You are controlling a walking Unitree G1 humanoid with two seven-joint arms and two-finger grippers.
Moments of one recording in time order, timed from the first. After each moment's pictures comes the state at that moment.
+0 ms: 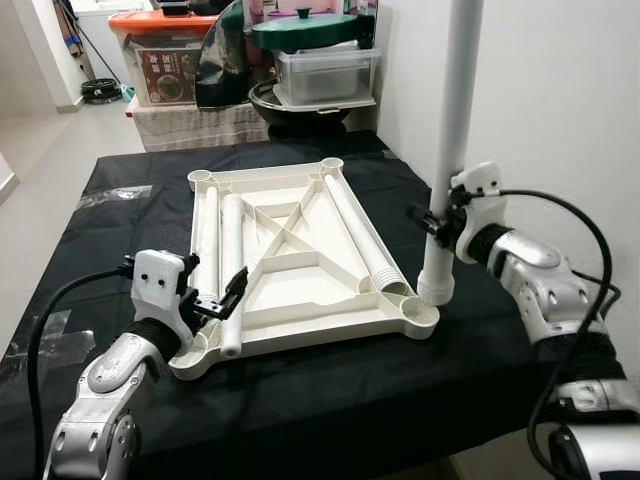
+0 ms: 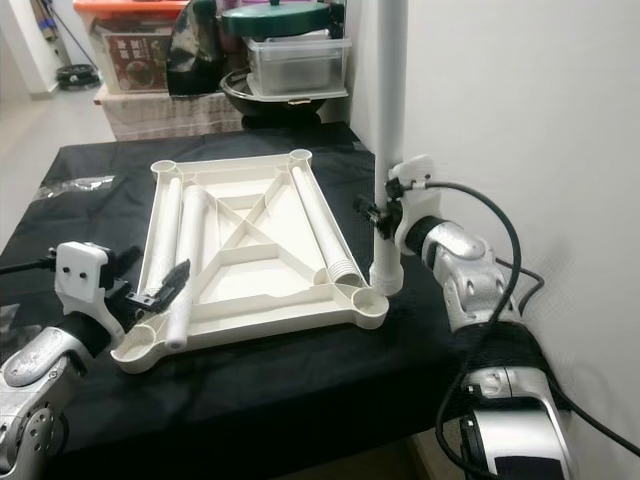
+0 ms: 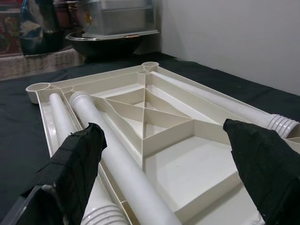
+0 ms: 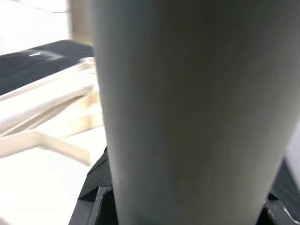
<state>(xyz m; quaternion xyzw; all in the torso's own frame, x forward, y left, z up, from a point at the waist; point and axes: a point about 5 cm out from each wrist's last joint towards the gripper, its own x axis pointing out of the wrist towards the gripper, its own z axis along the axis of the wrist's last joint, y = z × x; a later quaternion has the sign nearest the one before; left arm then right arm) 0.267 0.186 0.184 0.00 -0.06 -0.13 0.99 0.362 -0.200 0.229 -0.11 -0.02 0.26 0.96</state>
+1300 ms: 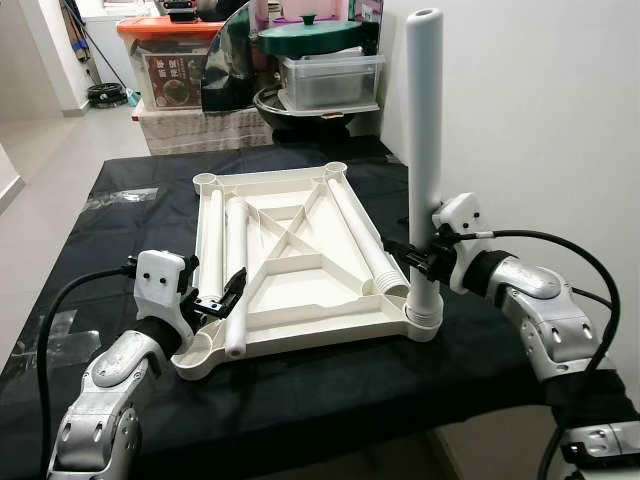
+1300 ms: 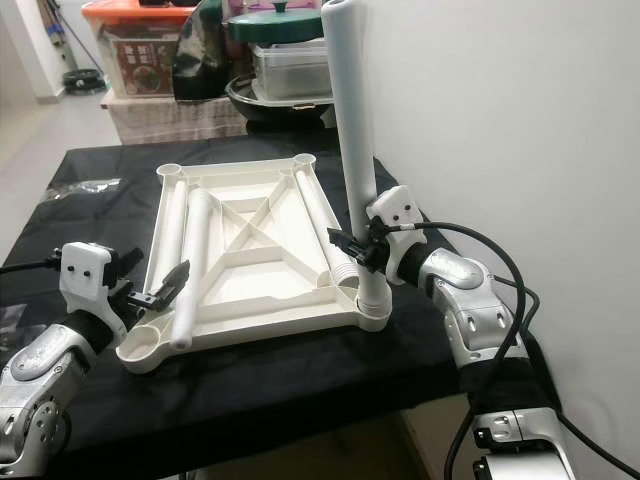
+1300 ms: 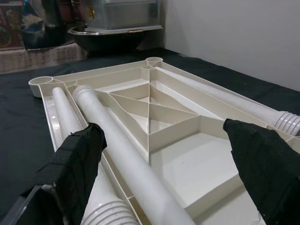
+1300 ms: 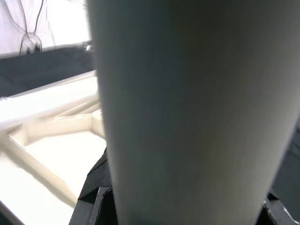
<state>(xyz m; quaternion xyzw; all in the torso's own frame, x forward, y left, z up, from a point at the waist) 0.277 0.189 0.175 0.00 -0.05 -0.13 0.99 0.340 -0.187 0.213 -0.10 -0.02 0.32 0.94</state>
